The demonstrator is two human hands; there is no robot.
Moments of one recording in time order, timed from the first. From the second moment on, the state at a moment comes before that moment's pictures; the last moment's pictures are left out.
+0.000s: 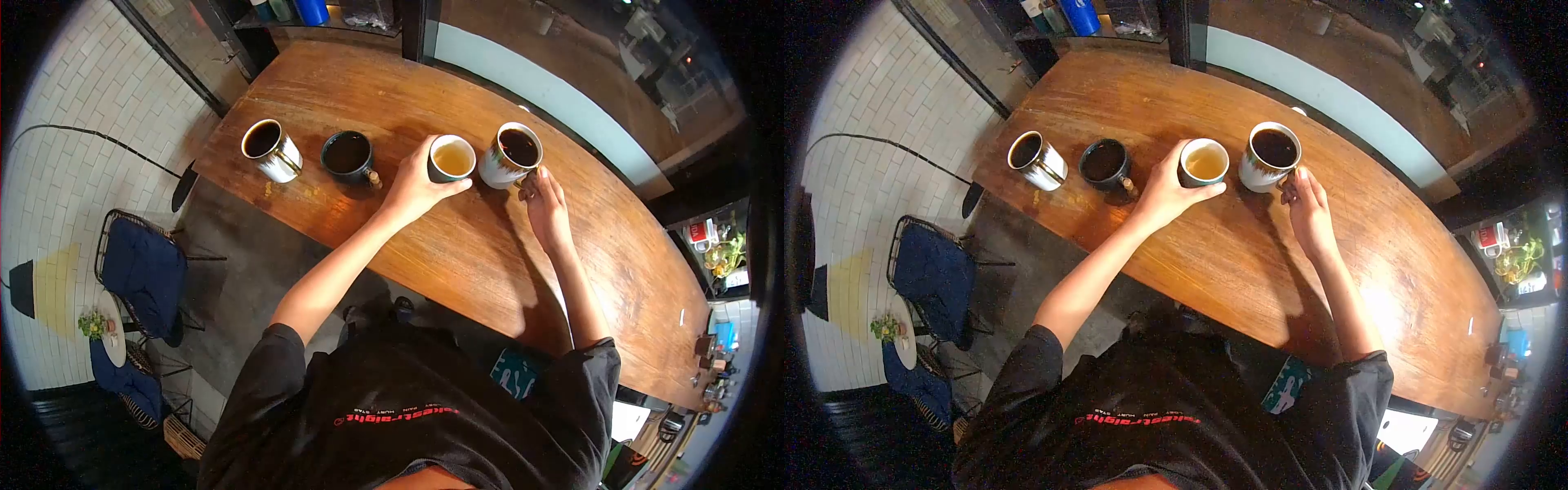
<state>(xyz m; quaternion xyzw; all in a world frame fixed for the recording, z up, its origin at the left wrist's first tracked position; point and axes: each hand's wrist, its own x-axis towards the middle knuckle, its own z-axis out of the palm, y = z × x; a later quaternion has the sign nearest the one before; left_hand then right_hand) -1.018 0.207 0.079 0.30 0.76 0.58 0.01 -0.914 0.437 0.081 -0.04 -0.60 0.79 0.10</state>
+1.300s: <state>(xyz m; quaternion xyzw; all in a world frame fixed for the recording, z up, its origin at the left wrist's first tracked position) -1.011 -0.010 0.085 0.09 0.81 0.53 -0.25 -0.865 0.286 0.142 0.05 -0.89 0.45 0.11</state>
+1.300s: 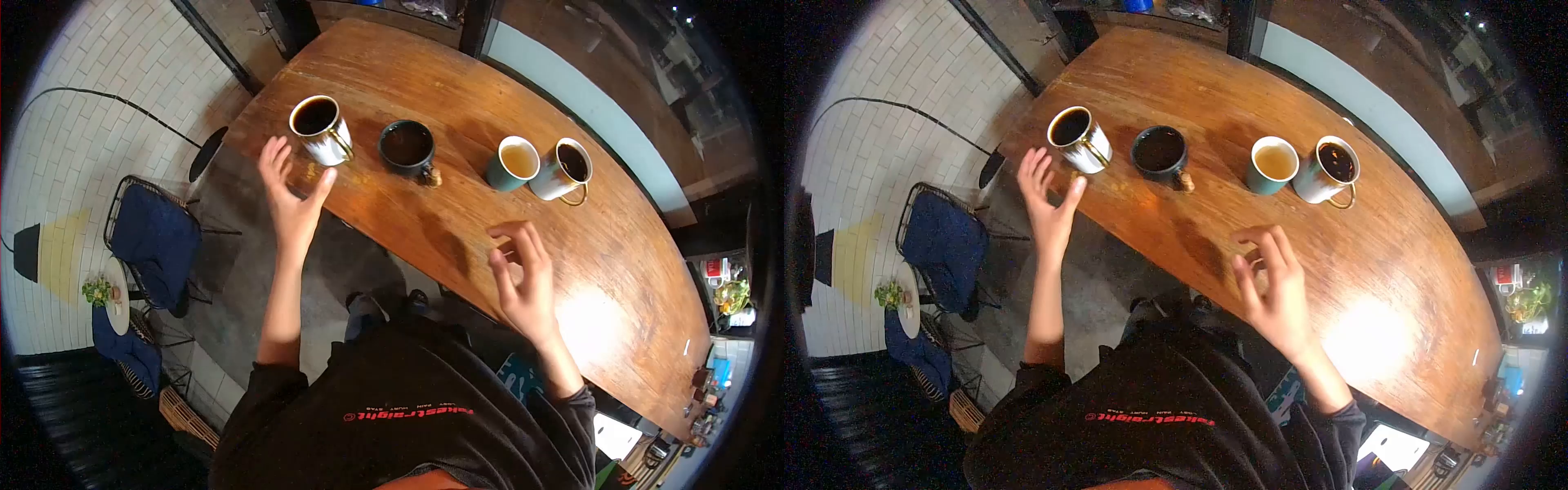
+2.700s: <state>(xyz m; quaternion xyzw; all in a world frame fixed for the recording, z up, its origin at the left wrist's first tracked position) -1.079 -0.077 0.086 0.23 0.73 0.65 -0.04 -0.976 0.196 0.080 -0.11 -0.74 0.66 0.03</state>
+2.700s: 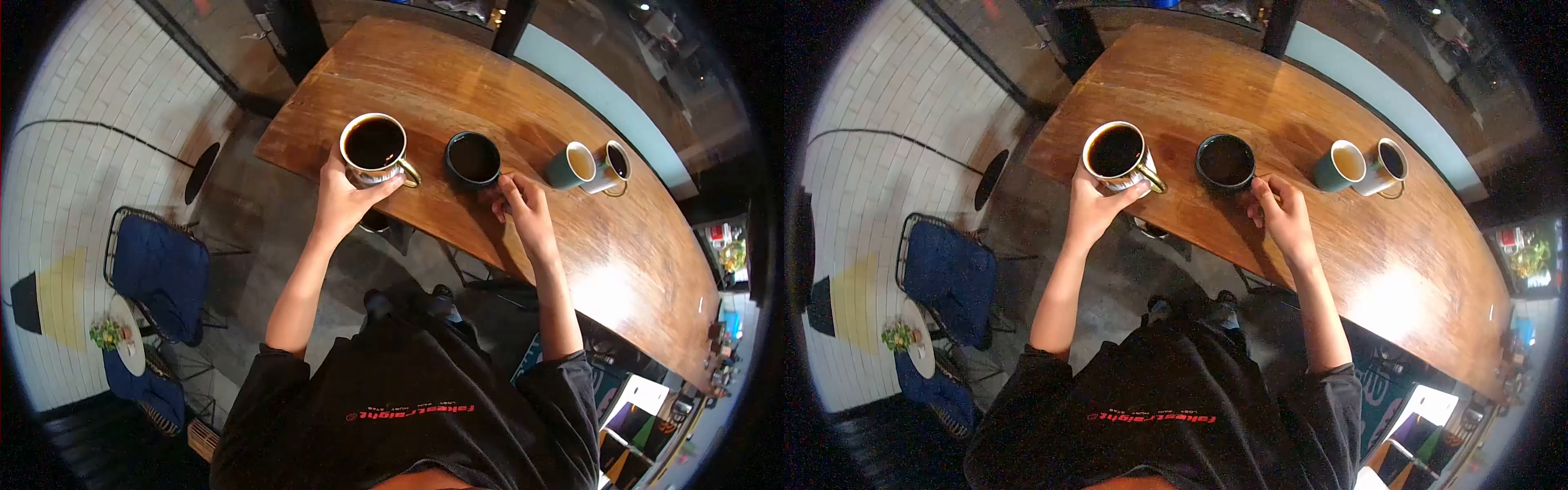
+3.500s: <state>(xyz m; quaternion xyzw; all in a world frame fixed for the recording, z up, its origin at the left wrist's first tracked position) -0.913 -0.259 0.053 -0.01 0.81 0.55 -0.20 -0.959 0.019 0.078 0.07 -0.70 0.70 -0.14</state>
